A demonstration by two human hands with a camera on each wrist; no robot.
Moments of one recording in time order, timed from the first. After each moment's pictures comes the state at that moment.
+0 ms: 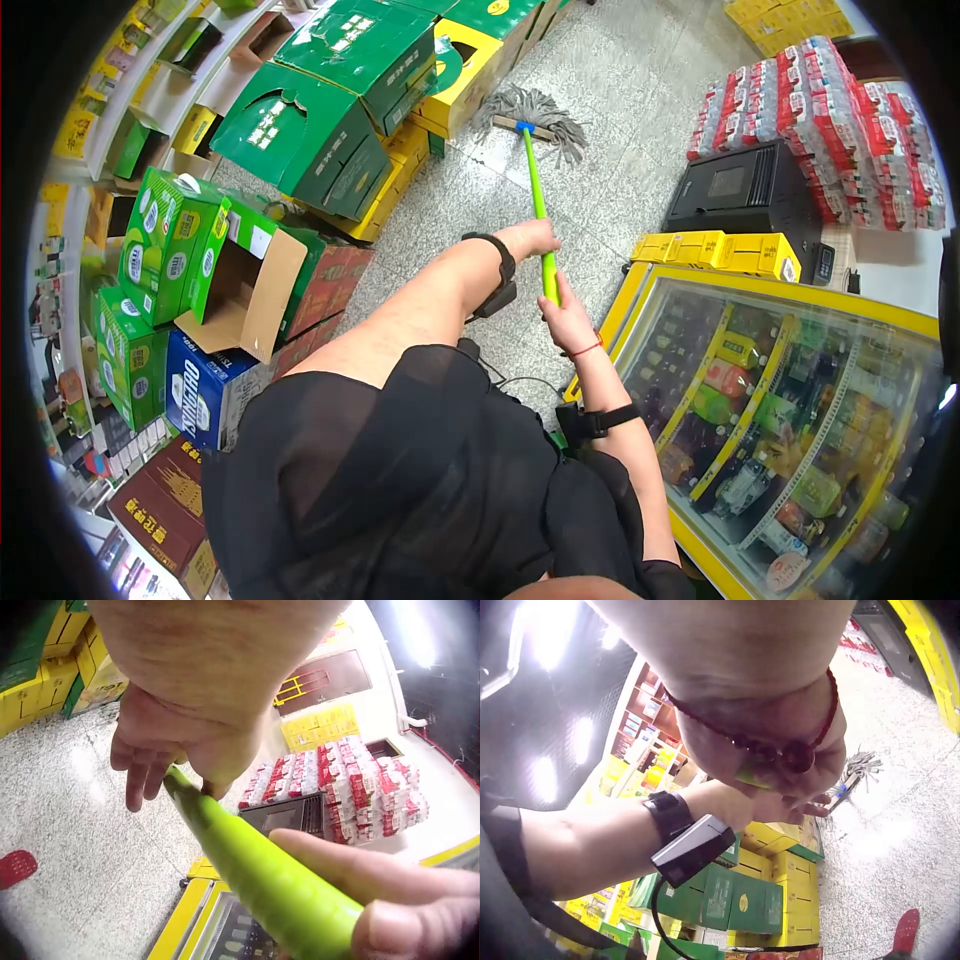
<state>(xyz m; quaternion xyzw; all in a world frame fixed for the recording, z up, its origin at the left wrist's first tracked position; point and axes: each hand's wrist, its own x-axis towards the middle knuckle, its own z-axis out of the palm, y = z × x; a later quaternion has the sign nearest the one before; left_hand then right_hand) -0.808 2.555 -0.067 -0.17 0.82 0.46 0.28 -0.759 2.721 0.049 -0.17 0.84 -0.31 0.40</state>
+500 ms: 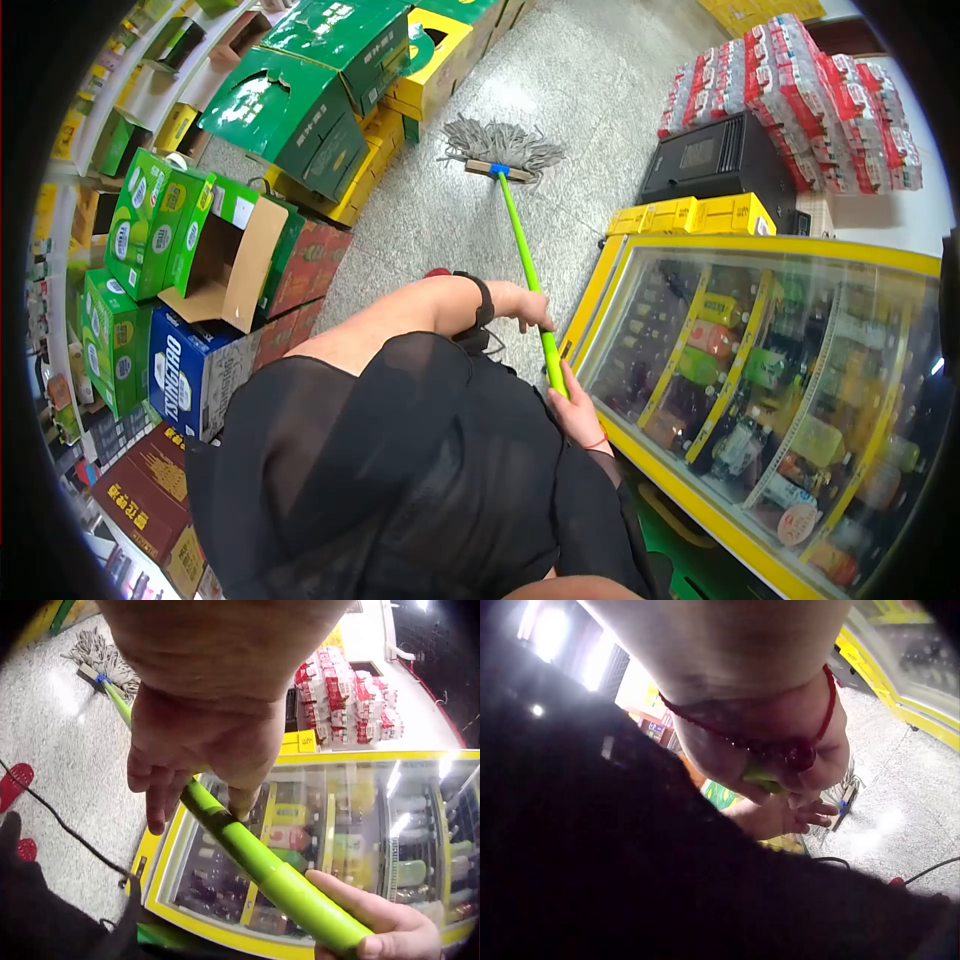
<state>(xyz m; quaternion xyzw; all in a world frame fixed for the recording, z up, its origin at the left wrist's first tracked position) -0.694 2.715 -0.024 0.01 0.73 0.53 0.42 -0.625 2.932 0.099 -0.06 0.82 -0.35 0.44</state>
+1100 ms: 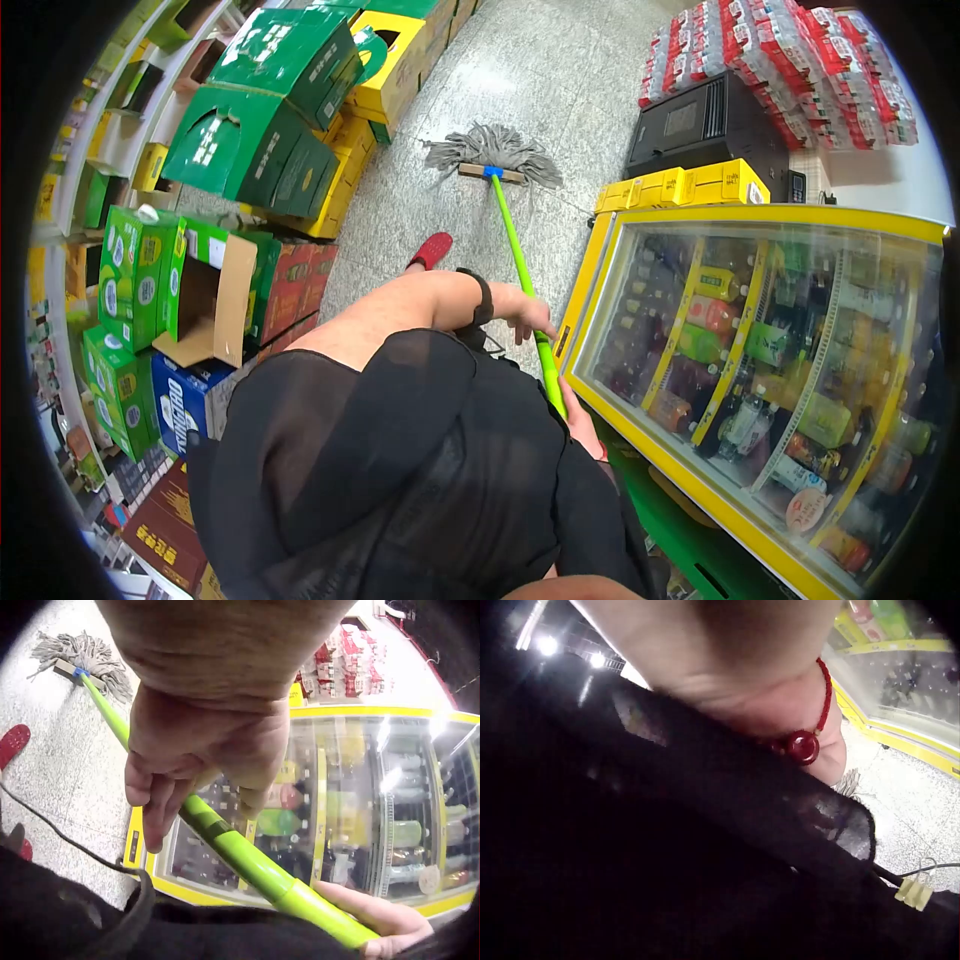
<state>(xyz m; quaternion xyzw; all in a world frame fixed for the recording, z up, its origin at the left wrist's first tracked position) -0.732 2.744 -0.017 0.05 0.60 0.51 0.62 -0.629 2.935 0.149 -0.06 0.85 -0.30 0.42</state>
